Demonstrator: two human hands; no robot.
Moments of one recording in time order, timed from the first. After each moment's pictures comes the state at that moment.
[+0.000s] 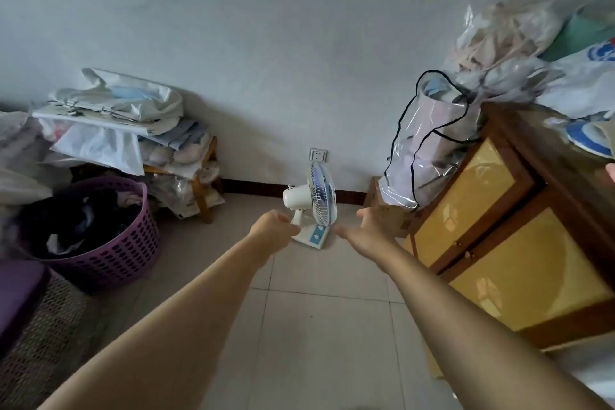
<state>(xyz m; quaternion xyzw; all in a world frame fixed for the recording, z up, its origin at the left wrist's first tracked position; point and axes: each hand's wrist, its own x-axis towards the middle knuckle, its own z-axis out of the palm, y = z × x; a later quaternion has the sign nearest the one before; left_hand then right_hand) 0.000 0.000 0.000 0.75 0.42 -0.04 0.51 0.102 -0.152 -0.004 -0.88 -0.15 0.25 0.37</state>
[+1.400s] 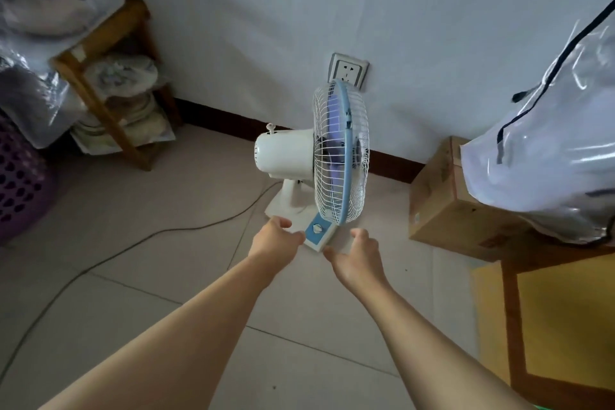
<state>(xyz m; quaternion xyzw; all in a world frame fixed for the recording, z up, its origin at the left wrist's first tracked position) 0.351 0.120 -0.514 0.64 0.54 -0.03 0.54 0.431 0.006 -0.510 -0.89 -0.13 0.32 0.28</state>
